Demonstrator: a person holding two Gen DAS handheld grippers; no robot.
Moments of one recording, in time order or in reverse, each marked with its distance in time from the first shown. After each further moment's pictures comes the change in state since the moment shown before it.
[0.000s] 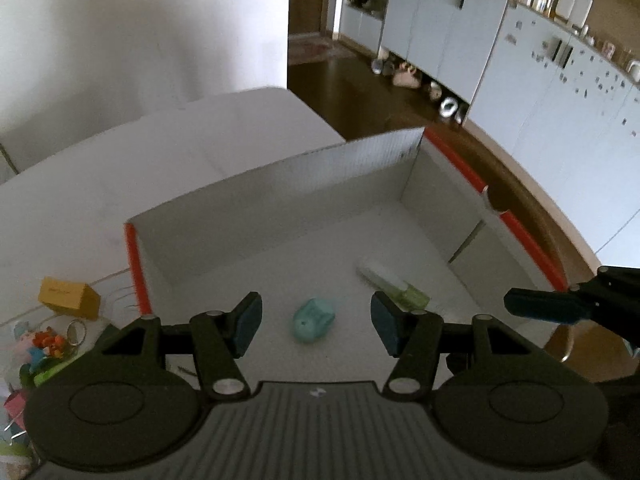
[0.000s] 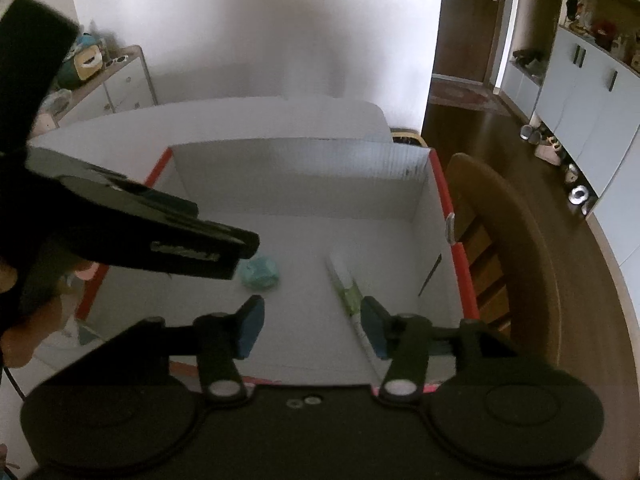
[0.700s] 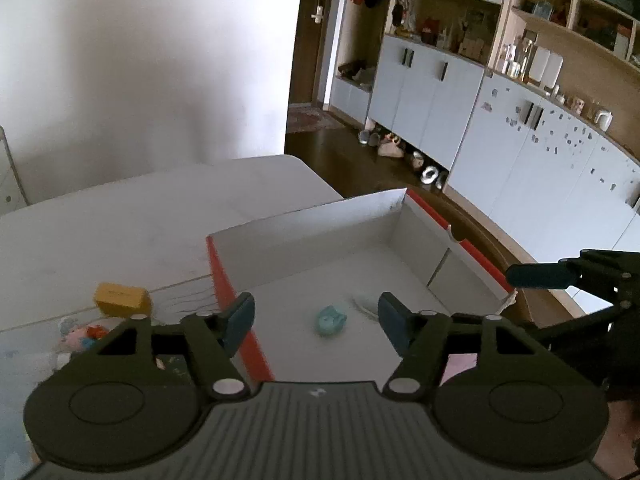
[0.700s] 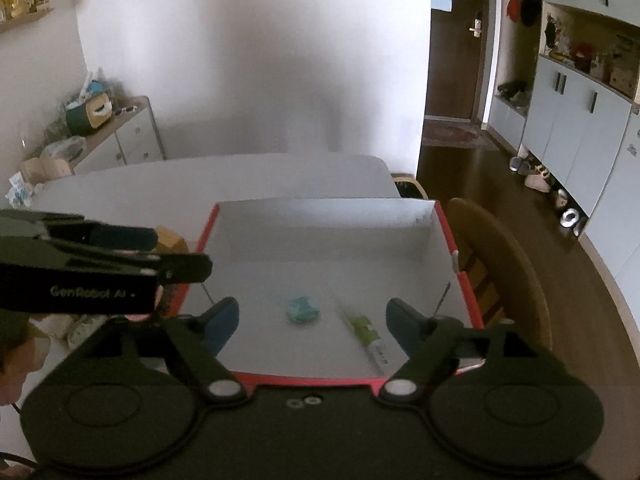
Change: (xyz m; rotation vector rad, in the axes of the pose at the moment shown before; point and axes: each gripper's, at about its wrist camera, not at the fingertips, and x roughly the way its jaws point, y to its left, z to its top) left arm -0.097 0.044 -0.050 -0.005 -0.223 -0.066; right arm -0.054 0.040 -0.001 0.048 -0.155 -0.014
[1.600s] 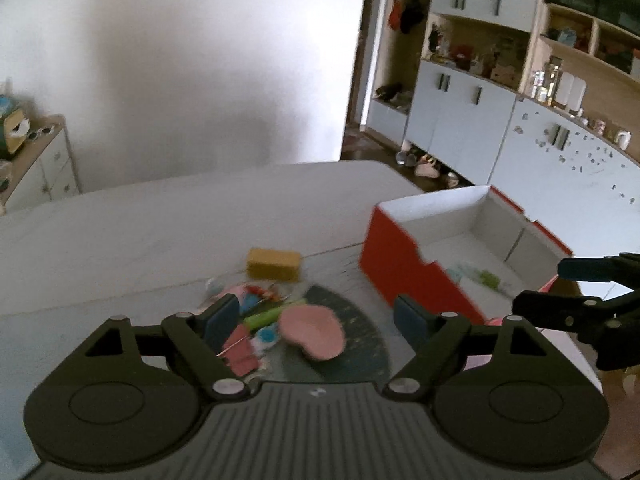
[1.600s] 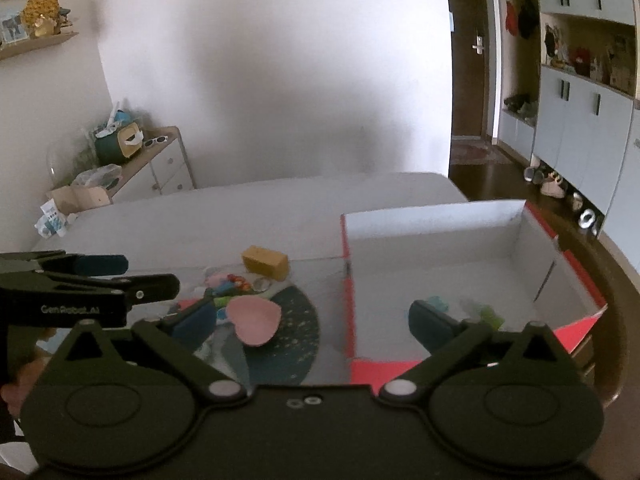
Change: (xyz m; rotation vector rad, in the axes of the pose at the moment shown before) left arm -0.088 0.160 -0.073 -0.033 -0.052 0.070; right arm 0.002 0.142 -0.022 0.069 -0.098 0.022
